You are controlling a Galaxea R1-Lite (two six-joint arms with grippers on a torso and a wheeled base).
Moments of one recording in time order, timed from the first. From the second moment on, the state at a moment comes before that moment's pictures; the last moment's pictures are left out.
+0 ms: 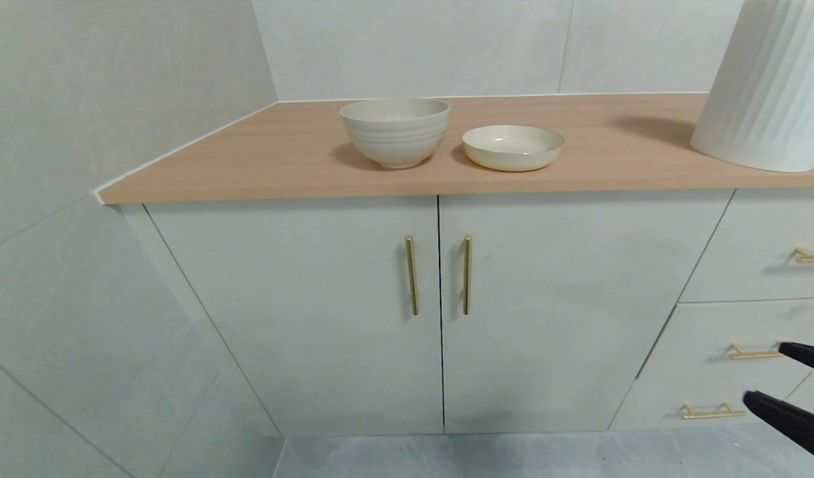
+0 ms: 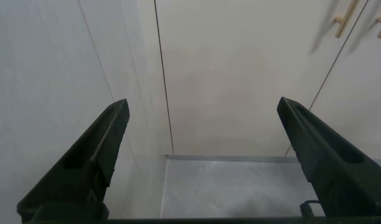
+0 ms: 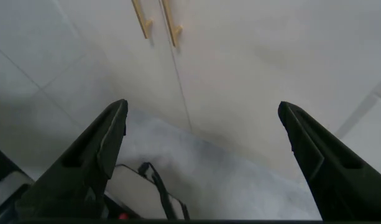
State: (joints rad) left arm 0.00 0.00 0.00 0.00 0.04 -0.01; right arm 0.23 0.89 -0.34 -0.35 0.34 0.02
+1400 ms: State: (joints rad) left arm 0.00 0.00 0.00 0.00 0.04 0.00; right arm 0.58 1.82 -0.87 -0.76 0.34 0.21
